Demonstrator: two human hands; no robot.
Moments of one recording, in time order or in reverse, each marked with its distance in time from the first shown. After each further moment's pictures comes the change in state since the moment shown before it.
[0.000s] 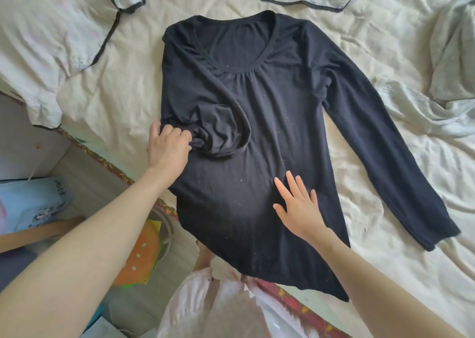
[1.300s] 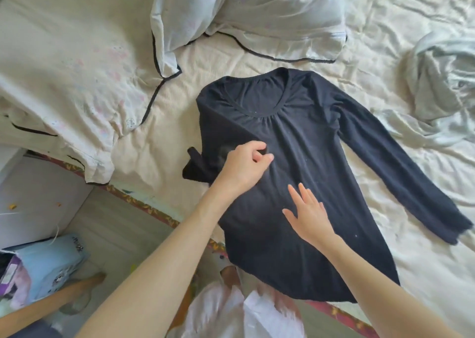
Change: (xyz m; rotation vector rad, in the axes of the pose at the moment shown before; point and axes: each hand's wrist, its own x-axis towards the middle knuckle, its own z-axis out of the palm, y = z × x) left_hand -0.007 -0.016 -0.128 -1.091 -0.221 0.059; right_hand 0.004 -0.124 -0.032 0.118 0.176 0.206
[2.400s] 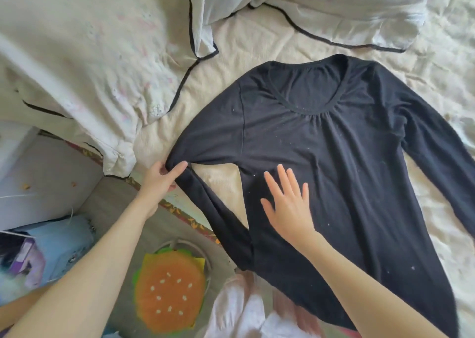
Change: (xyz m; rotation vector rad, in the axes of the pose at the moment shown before) left_hand 0.026 -0.230 -0.114 -0.450 0.279 -0.481; right_hand 0.065 -0.111 0.037 -0.073 0.143 -0.239
